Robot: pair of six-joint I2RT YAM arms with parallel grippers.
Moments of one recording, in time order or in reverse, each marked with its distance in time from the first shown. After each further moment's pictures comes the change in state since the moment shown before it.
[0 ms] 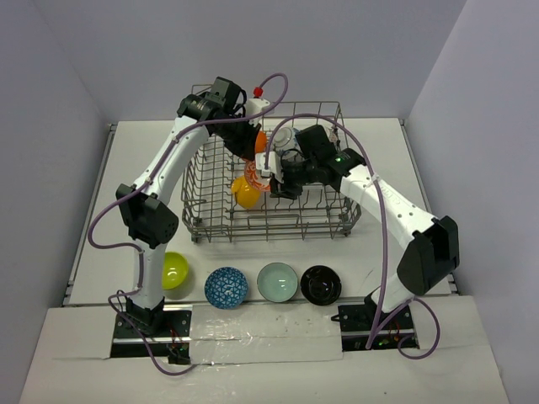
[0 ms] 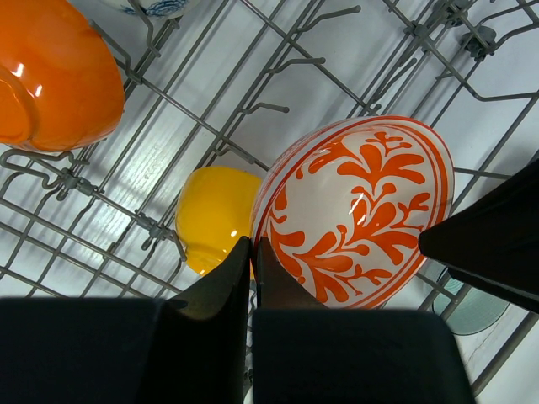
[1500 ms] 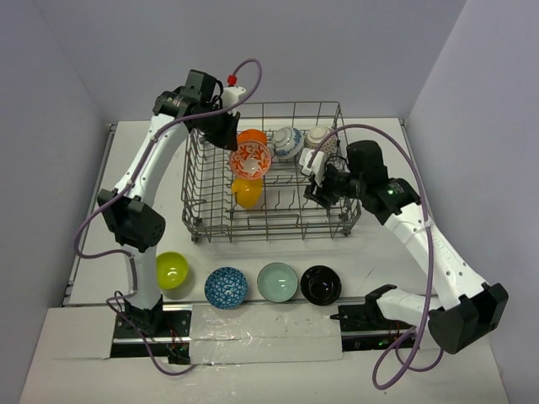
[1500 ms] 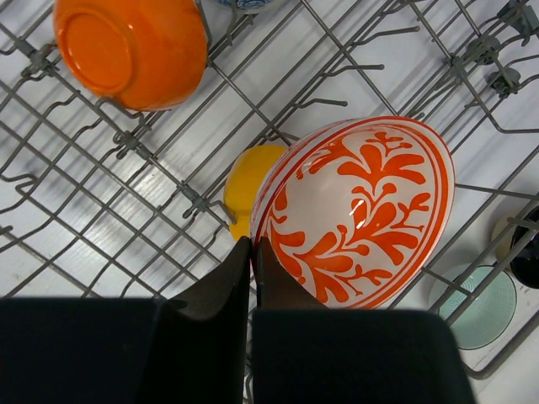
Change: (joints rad) left arm 0.104 -0.105 -0.082 0.048 -0.024 -0.064; right arm -0.150 -0.412 -0.268 0.063 0.151 0.257
